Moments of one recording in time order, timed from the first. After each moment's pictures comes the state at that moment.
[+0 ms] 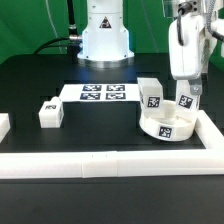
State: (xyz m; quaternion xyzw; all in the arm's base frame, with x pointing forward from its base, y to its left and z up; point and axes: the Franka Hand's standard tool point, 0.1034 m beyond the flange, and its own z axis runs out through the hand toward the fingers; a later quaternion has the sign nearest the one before) arm 0.577 0.132 0.091 -0.51 0.85 0.05 0.09
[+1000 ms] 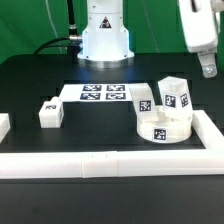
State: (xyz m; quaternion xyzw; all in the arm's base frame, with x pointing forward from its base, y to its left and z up) arm 0.588 0.138 0.125 -0.60 0.79 0.05 0.14
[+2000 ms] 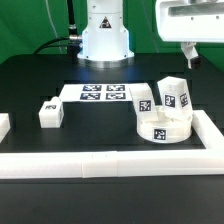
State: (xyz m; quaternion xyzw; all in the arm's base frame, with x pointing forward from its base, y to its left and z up) arm 0.591 0.145 0.126 -0.90 0.42 0.01 0.09
